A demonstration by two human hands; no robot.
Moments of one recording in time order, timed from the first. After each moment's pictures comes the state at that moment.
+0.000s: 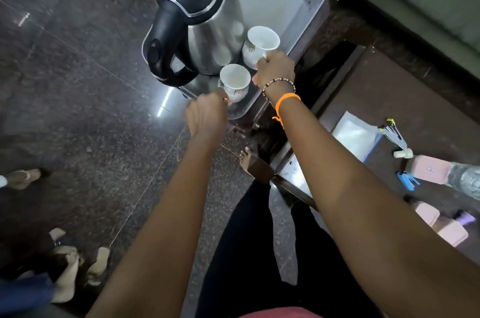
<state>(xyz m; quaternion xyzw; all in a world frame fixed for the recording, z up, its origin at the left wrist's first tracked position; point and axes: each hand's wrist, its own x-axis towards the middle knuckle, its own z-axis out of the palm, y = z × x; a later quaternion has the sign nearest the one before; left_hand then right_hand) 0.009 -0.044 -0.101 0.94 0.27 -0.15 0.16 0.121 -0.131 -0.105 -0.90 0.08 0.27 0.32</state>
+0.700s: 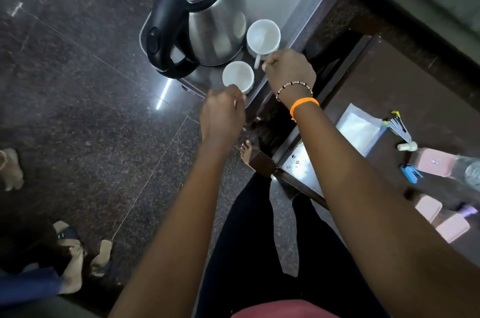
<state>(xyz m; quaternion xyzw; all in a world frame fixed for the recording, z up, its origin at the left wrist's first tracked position) -0.003 -0.067 -0.096 0.92 0.26 -0.06 0.28 0.110 -0.156 -0.103 -0.95 -0.01 0.26 0.20</state>
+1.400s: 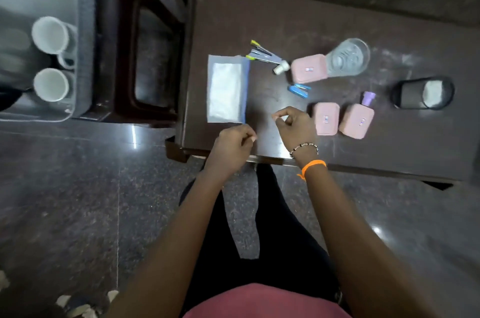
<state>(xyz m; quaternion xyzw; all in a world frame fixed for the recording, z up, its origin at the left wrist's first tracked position) -0.077 -0.357 -0.116 0.85 0.01 -0.35 0.40 -0.071 -0.512 -0.128 -0.85 0.32 0.20 0.36</state>
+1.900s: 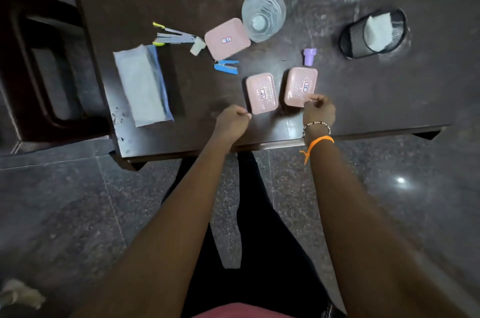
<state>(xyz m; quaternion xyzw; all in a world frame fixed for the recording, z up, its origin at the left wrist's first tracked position) -0.087 -0.539 -0.192 0.79 0.15 -0.49 0.34 -0.137 -0.703 -0.204 -0.67 0.63 0.05 0.39</state>
